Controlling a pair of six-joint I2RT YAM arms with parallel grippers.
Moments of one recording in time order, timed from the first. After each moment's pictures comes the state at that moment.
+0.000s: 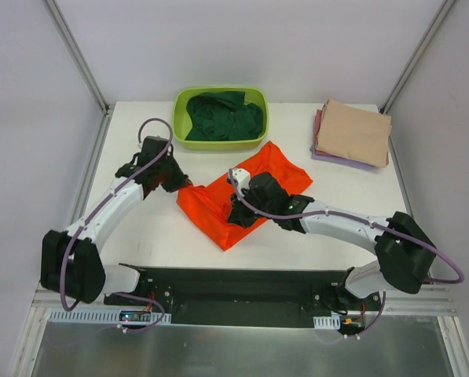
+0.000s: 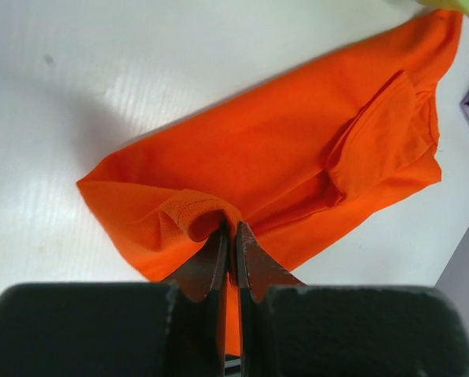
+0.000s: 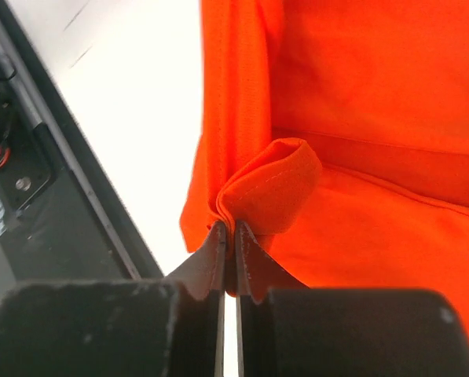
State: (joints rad) left arm -0.27 1.26 0.94 -0.55 0.10 -0.87; right arm 0.97 1.46 0.89 -0.08 -0.25 0.24
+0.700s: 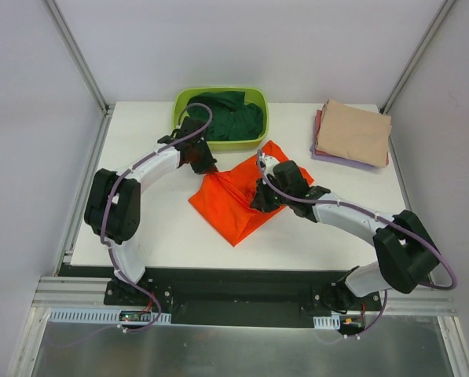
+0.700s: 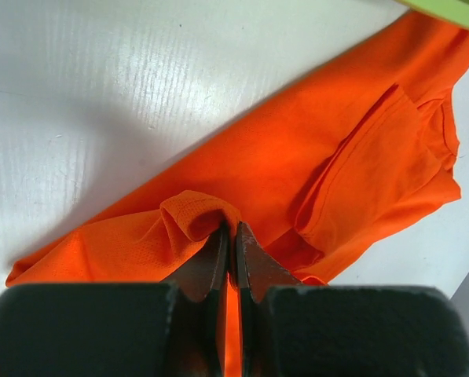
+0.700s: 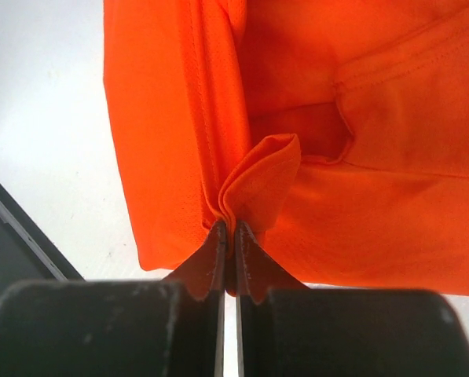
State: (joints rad) left arm -0.38 1.79 1.33 -0.49 0.13 -0.83; right arm 0.70 1.45 0.83 -0.09 -0.25 0.30
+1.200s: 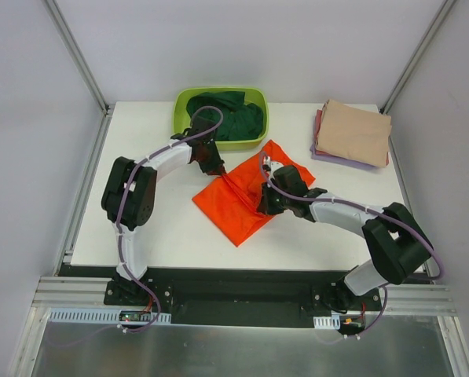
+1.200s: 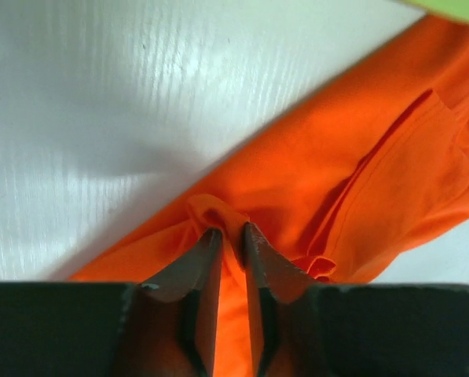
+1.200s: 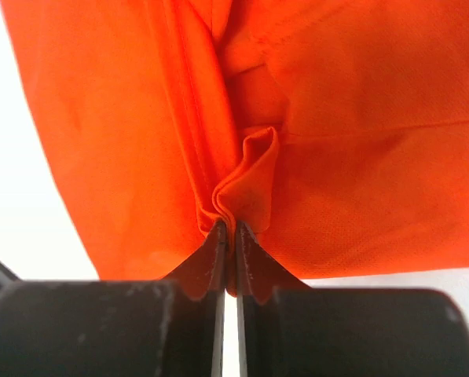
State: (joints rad) left arm -0.41 1.97 1.44 -0.49 0.18 -0.80; right arm 0.66 1.52 0.79 -0.08 -0.19 0.37
